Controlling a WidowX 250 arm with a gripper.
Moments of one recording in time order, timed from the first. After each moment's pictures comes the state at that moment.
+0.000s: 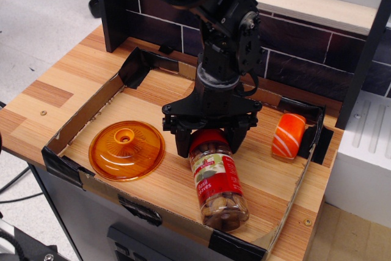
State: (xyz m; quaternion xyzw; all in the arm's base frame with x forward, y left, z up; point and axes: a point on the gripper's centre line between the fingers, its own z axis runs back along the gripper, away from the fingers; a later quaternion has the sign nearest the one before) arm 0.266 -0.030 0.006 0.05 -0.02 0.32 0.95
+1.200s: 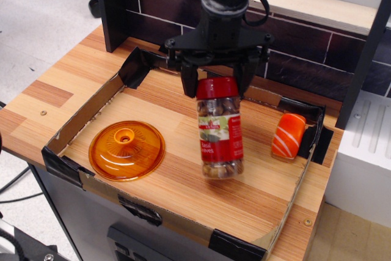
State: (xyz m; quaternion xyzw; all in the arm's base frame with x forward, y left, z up) arm 0.295 -0.018 0.074 0.04 -0.07 0.32 0.94
